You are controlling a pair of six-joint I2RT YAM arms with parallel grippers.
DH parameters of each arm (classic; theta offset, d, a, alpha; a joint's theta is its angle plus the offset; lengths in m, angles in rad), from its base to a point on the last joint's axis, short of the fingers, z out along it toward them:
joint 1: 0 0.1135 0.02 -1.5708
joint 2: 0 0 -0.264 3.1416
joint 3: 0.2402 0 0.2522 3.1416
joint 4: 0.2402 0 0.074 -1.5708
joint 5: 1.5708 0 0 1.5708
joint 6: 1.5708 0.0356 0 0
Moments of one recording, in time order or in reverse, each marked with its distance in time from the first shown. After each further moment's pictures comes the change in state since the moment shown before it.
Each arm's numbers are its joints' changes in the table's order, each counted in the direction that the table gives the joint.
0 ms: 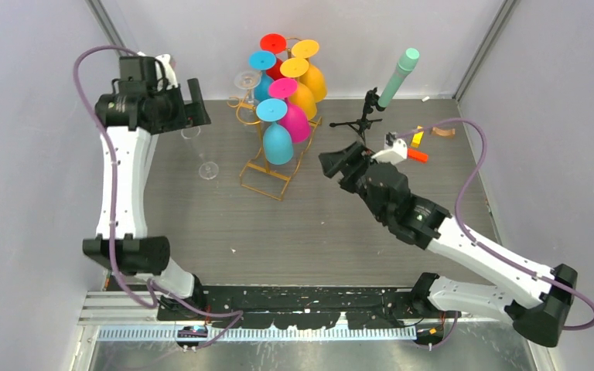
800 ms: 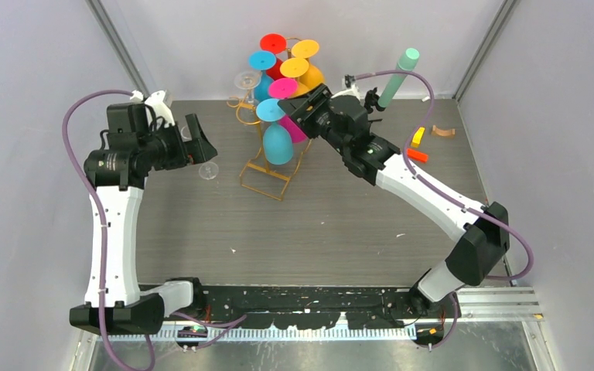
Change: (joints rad) left arm 0.025 -0.437 -0.461 -0.116 0.196 -0.036; right arm -0.180 0.571 0.536 -0.179 -0.426 0.203
